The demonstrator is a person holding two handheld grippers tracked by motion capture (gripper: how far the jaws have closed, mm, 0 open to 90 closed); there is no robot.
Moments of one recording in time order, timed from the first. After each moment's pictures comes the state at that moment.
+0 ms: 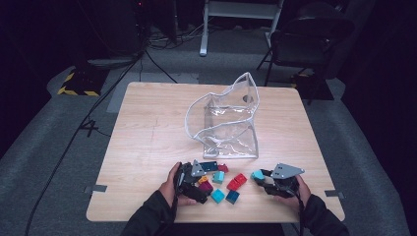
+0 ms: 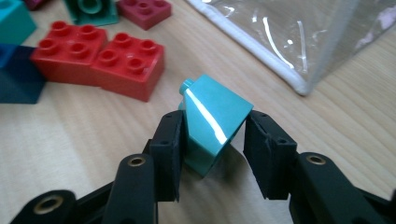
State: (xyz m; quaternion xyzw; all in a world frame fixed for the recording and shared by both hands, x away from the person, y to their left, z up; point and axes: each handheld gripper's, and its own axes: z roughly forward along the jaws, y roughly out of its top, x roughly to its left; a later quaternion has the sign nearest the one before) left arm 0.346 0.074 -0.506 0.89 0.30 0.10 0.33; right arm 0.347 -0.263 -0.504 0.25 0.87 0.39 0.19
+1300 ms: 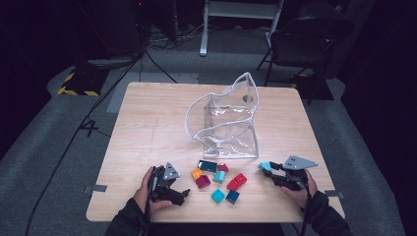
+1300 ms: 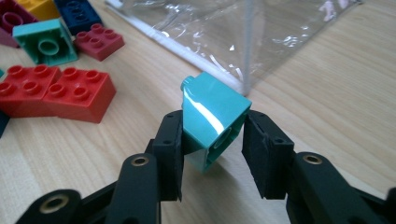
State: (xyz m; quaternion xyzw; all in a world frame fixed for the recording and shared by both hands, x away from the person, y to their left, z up) left arm 0.320 0.152 -0.506 0.87 0.36 0.13 0.33; right arm 0.363 -0.293 -0.496 0.31 0.83 0.43 0.18
